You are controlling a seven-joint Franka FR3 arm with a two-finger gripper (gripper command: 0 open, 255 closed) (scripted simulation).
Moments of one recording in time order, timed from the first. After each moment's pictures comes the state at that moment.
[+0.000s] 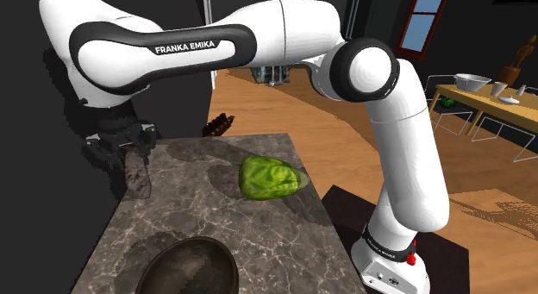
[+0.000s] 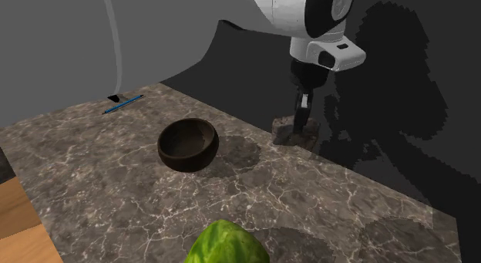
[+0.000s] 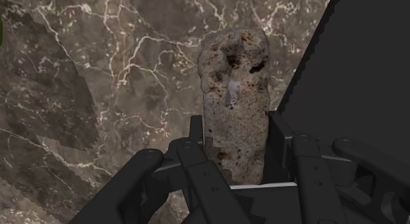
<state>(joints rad) 0.21 0.51 0.58 -1.25 -0.32 1.68 1.16</state>
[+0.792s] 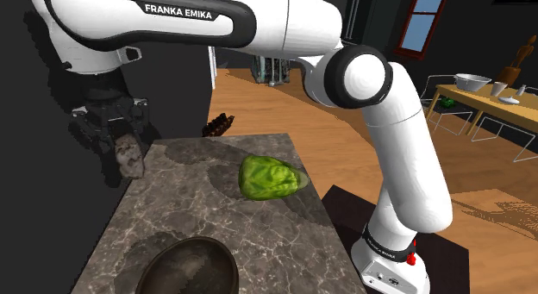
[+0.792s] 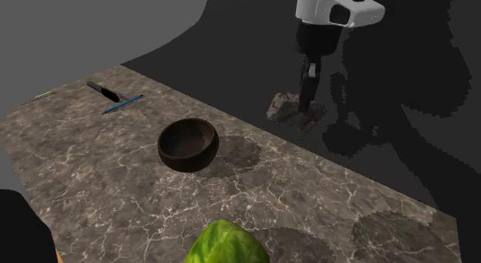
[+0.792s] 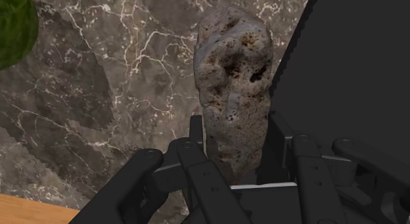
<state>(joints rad) 0.28 0.56 0.58 -1.00 -0.34 1.48 1.14</state>
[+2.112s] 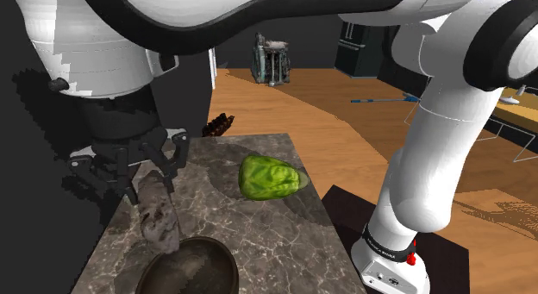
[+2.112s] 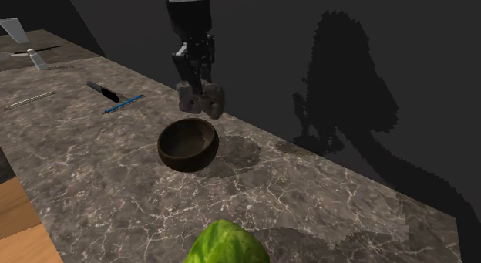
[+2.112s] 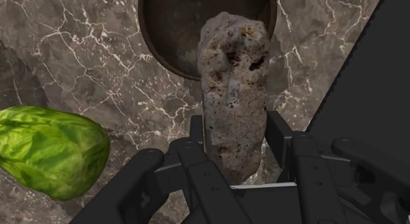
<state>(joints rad) 0.24 0.02 0.72 -1.62 -0.05 1.63 1.34</state>
